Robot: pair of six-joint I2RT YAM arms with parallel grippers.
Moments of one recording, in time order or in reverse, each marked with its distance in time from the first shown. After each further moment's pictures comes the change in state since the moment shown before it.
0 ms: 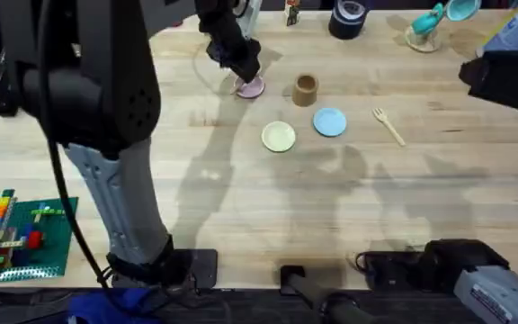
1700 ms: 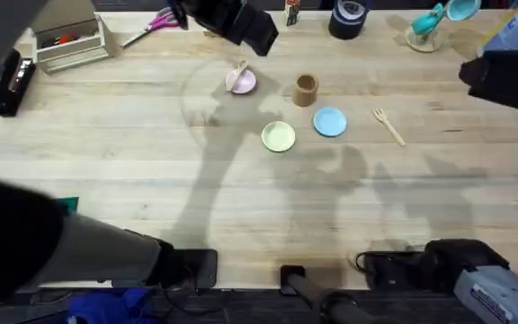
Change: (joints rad) left arm -0.006 -0.471 0.007 -0.269 0.076 0.039; right arm 0.000 0.000 0.000 0.001 0.000 0.000
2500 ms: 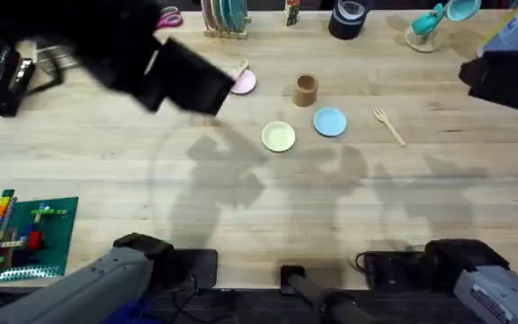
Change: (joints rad) left arm 0.000 -0.455 0.000 -0.378 -0.004 0.080; right arm 0.000 0.000 0.000 0.000 0.000 -0.003
